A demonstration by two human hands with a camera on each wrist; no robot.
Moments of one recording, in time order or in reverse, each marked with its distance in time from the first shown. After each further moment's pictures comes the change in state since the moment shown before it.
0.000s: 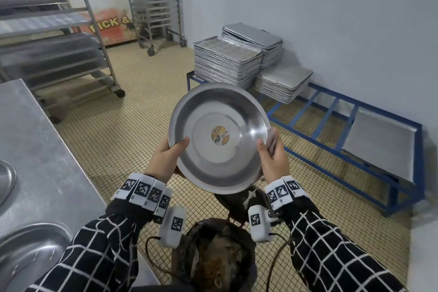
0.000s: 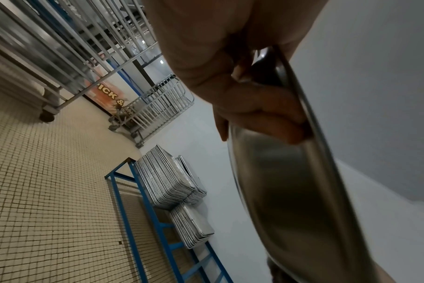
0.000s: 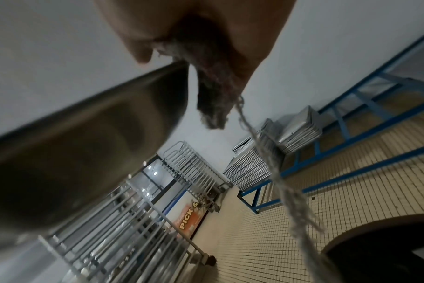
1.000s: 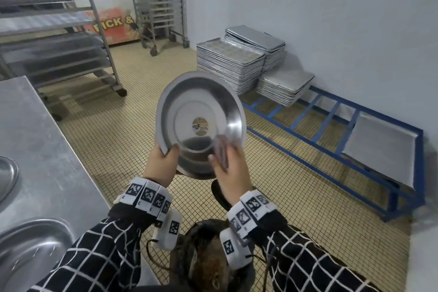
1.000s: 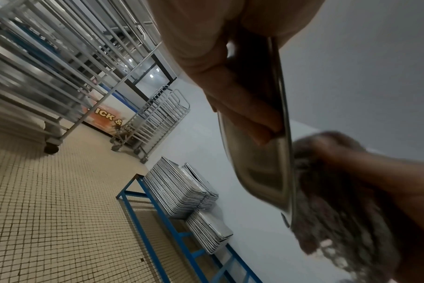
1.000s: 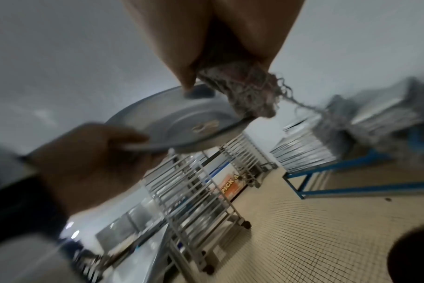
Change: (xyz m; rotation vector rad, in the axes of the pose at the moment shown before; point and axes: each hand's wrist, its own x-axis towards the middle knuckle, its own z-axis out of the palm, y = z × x) left_hand -0.009 -0.006 0.000 0.206 0.176 0.148; right_hand -0.045 -0.031 0.069 -0.225 -0.247 -0.229
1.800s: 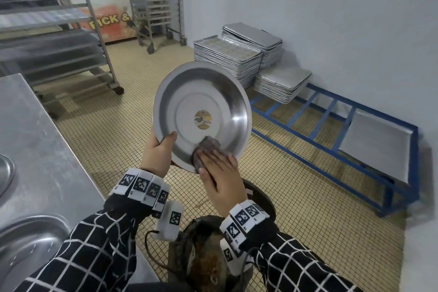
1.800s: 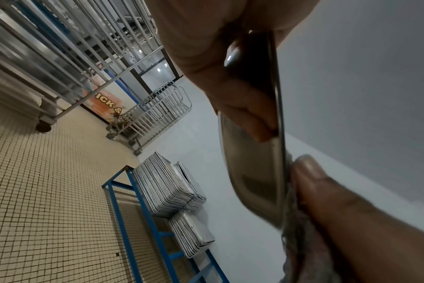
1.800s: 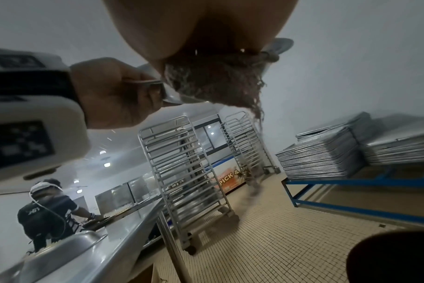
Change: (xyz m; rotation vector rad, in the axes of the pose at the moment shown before) left_hand 0.001 0.011 0.000 -0.245 0.018 -0.044; right_hand -0.021 0.023 0.014 -0.413 -0.036 -0.329
